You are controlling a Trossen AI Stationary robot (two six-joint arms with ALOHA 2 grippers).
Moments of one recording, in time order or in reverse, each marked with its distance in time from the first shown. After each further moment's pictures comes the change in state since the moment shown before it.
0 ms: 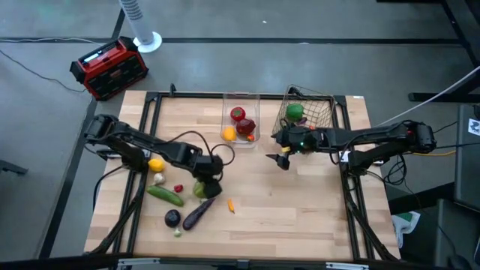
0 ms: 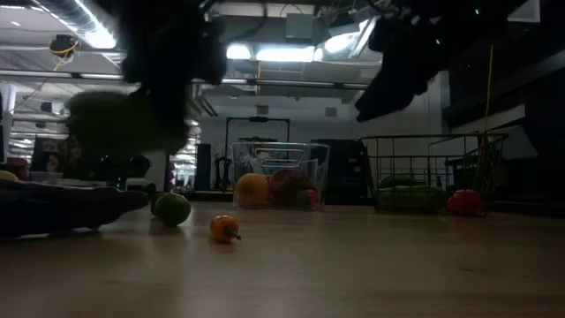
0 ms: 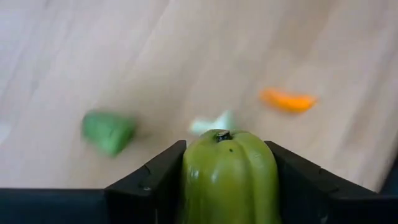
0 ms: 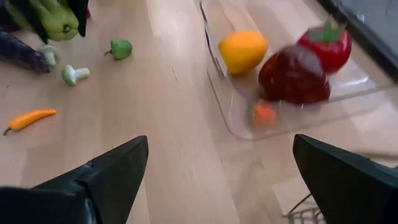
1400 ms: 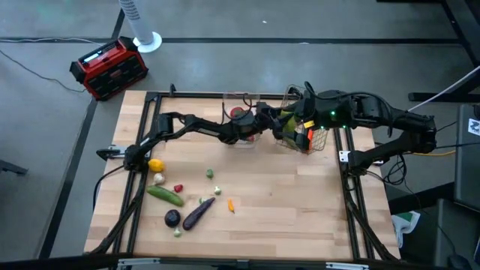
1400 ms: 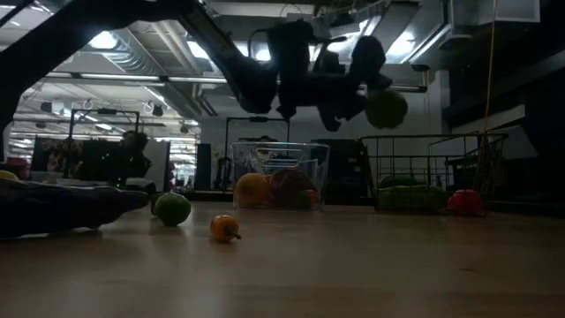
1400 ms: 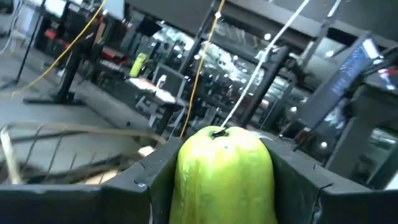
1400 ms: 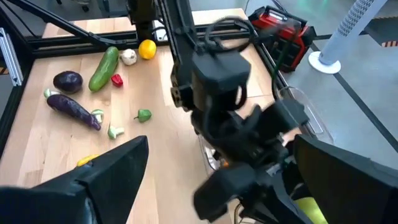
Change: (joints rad) left arm 0.384 0.730 0.519 1.554 -0.304 0.317; right arm 0.000 0.000 0.786 -0.713 0.003 -0.080
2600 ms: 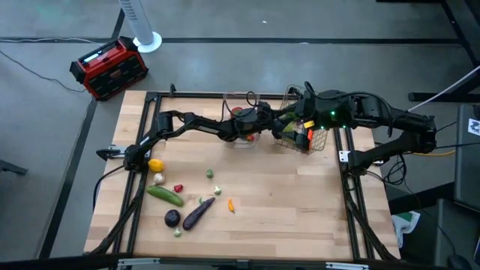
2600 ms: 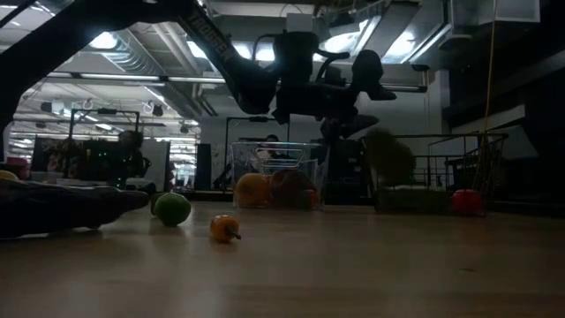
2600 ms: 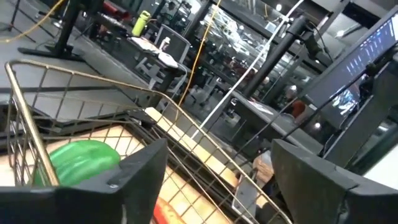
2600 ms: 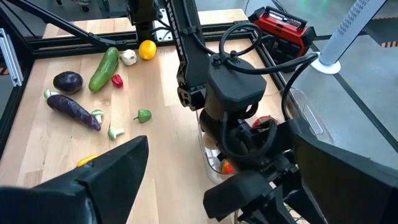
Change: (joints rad) left arm 0.026 -0.001 -0.003 -0.149 0.079 -0.114; right arm 0.000 0.000 0.000 0.001 0.000 0.000
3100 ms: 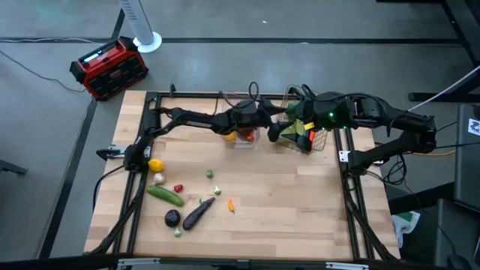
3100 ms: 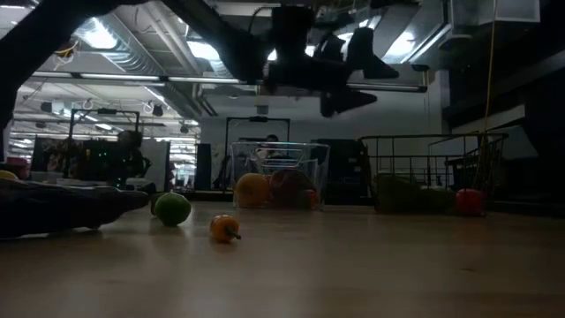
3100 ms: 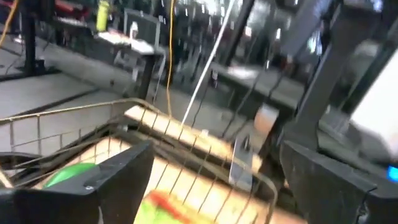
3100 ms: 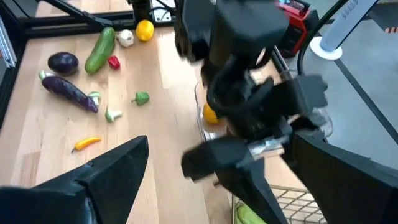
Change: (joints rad) left arm 0.013 -0.149 -0.001 -0.243 0.169 0.263; right arm 0.000 0.000 0.000 -0.073 -0.001 0.001
